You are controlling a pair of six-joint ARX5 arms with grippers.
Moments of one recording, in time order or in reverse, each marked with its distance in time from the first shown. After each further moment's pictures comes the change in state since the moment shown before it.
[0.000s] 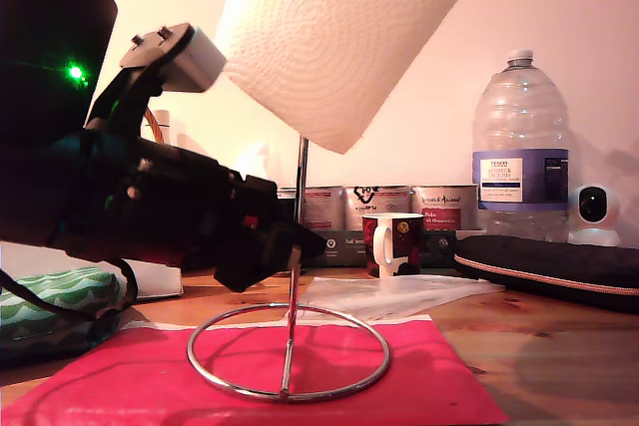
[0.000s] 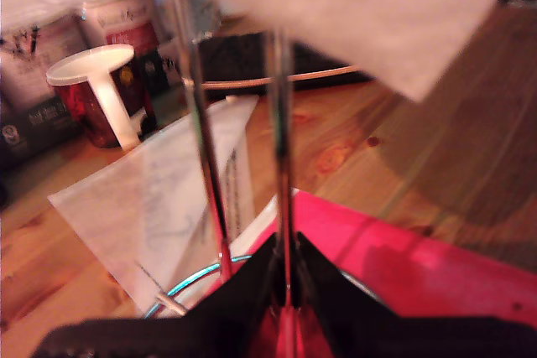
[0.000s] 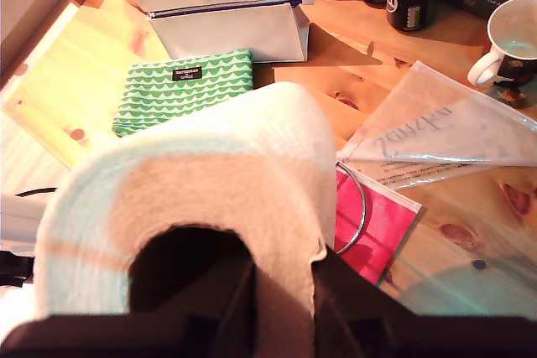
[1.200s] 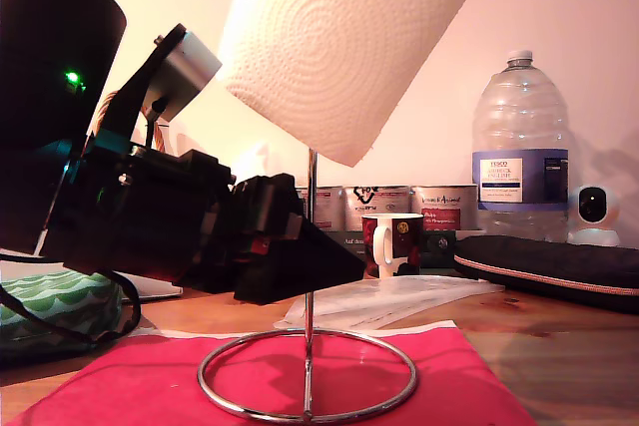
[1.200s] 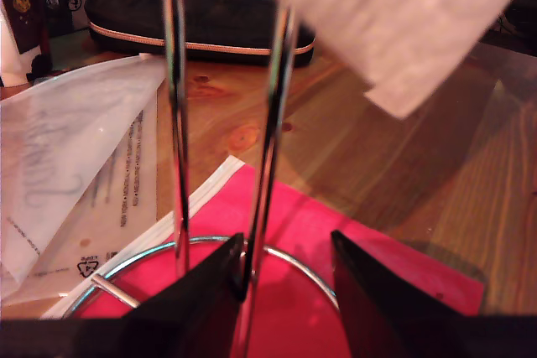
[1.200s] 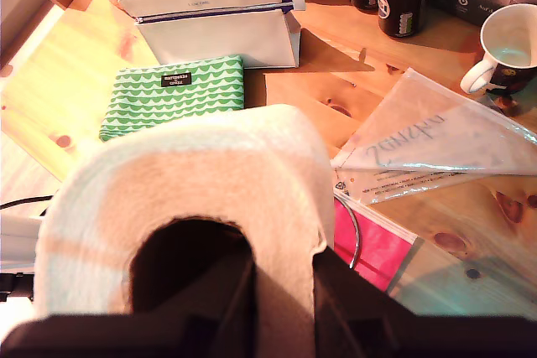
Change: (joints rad) left arm 0.000 -0.006 0.004 -0.071 0.161 -0.210; right arm 0.007 0.037 0.017 0.014 0.039 0.000
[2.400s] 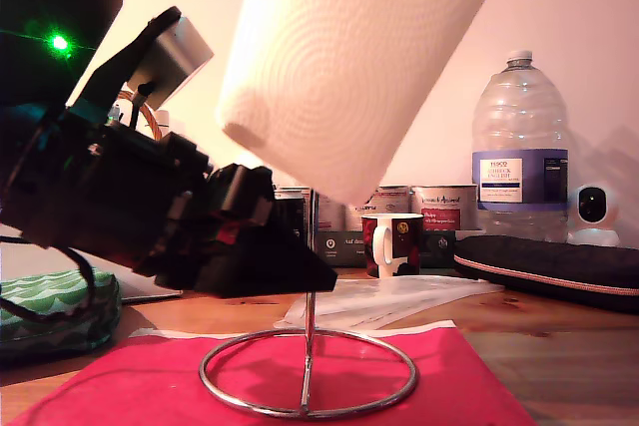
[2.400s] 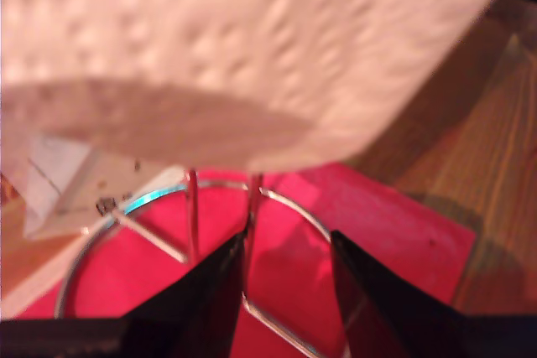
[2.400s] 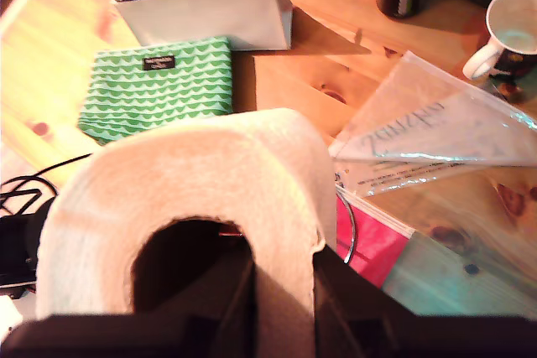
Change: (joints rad) left arm 0.010 -0.201 0.002 -0.350 -0.019 0.011; right arm 0.007 0.085 0.012 -0.003 0.011 0.000
